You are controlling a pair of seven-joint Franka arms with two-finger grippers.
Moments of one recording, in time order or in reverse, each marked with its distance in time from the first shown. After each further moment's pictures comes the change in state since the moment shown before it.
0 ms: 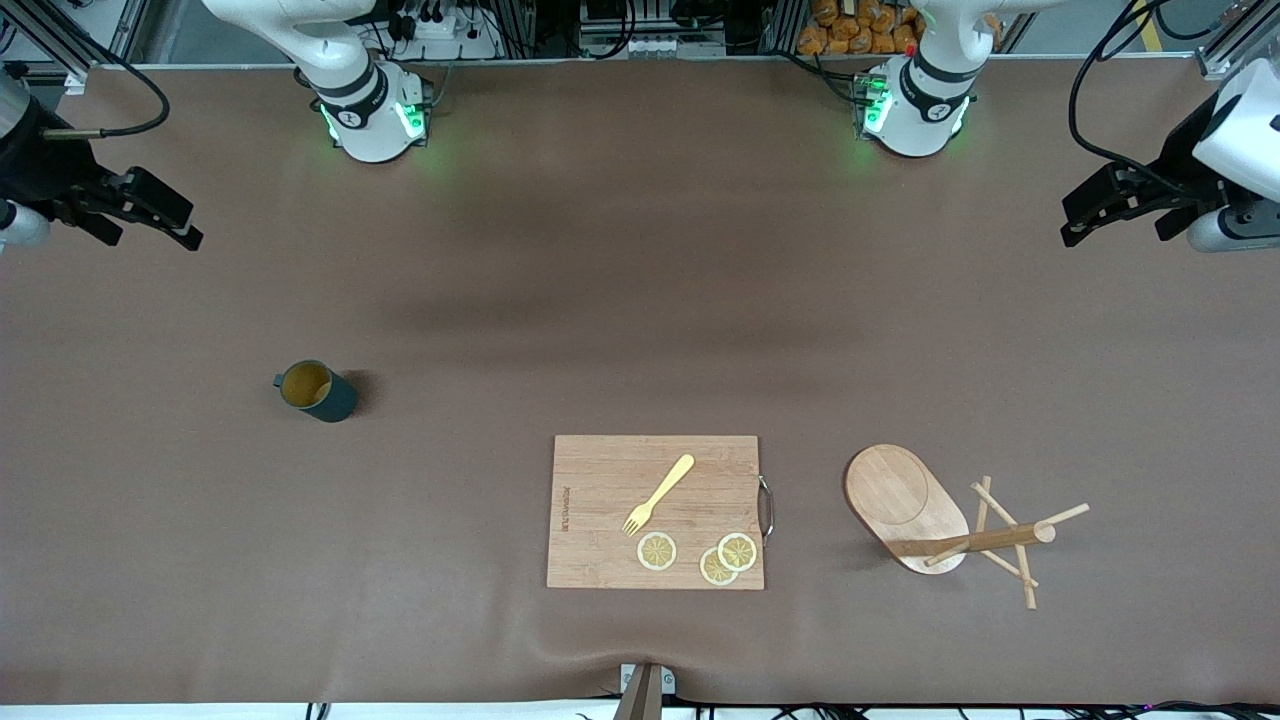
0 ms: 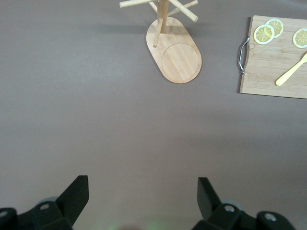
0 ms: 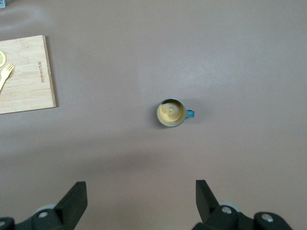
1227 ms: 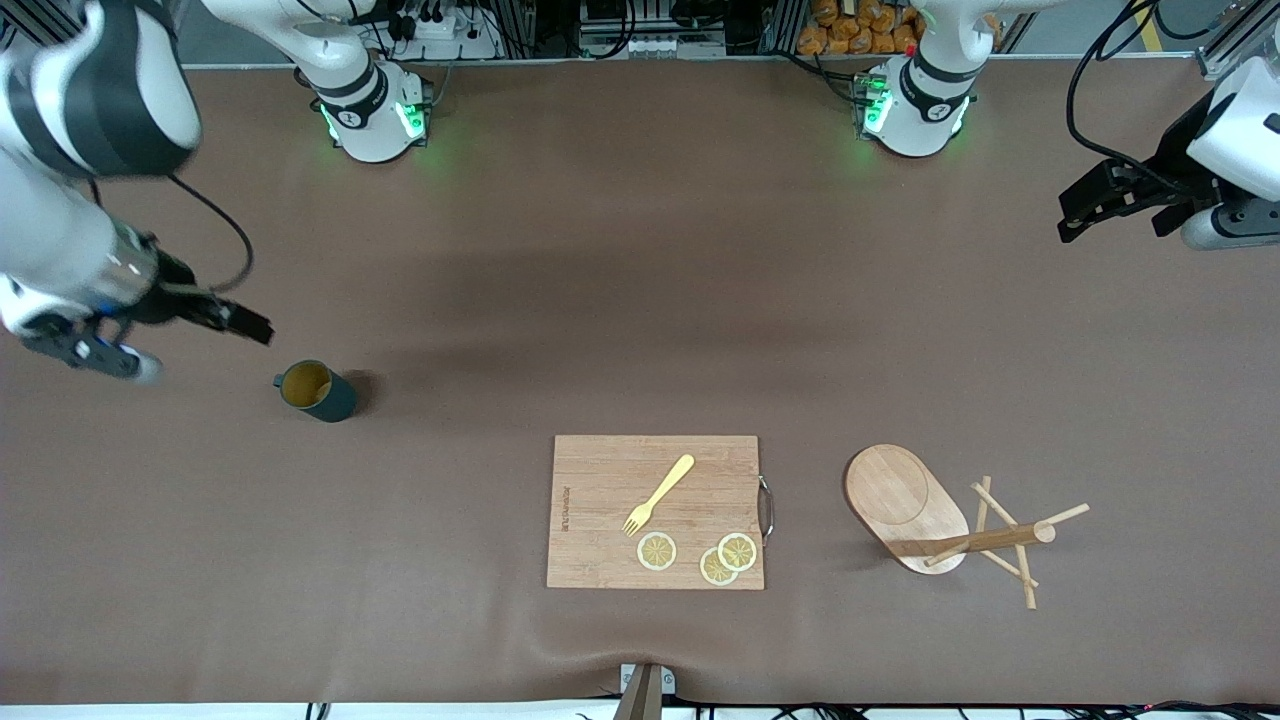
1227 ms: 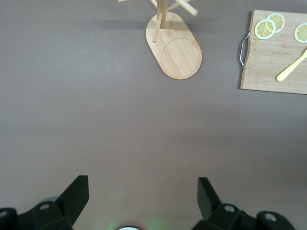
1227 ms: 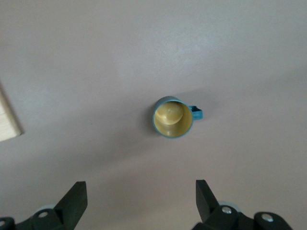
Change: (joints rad) left arm 0.000 0.001 -0.005 0.002 0.000 -0.019 -0.004; right arm 0.015 0.283 0.017 -0.035 -0.027 0.174 0.231
